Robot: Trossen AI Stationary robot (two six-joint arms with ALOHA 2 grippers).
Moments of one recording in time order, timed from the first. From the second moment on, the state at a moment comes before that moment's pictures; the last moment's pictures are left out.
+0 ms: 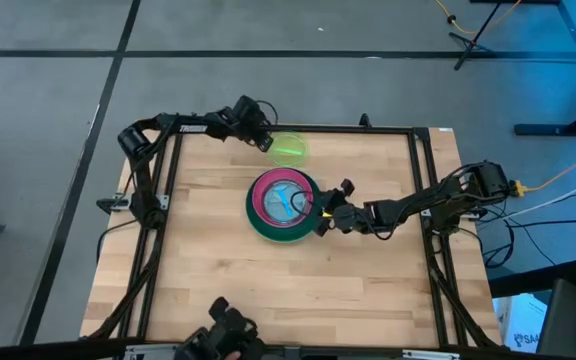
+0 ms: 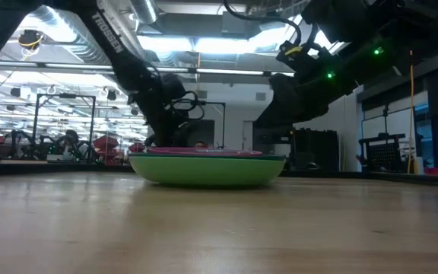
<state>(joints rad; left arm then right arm) 0.78 1.90 1.11 -0.08 0.04 -0.10 0.16 1.60 0.67 0.34 0.69 0.28</state>
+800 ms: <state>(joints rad) 0.78 1.99 1.12 -0.06 0.26 -0.10 0.16 1.60 0.67 0.34 0.70 0.22</state>
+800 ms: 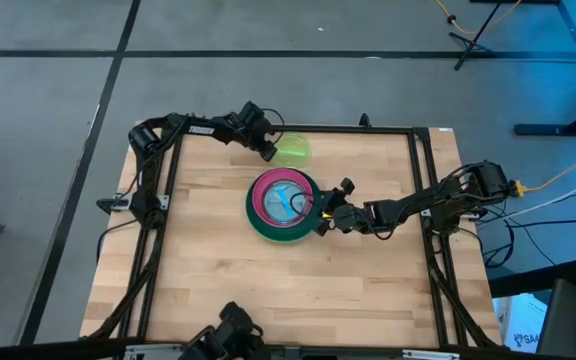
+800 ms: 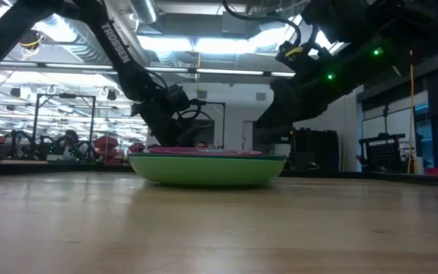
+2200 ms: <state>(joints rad) 0.74 1.83 1.12 0.11 -0.01 0.11 0.16 1.60 0.67 0.31 0.72 0.21</state>
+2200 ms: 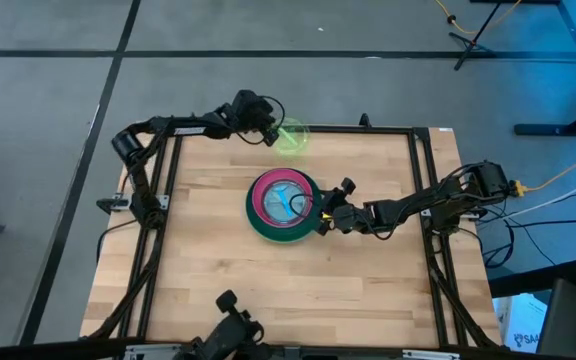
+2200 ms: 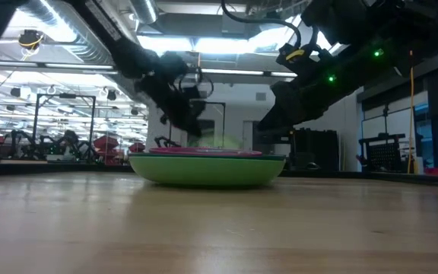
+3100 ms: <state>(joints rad) 0.40 1.48 1.07 -0.39 0.17 0.12 0.27 1.50 0.67 0.23 0.92 0.11</state>
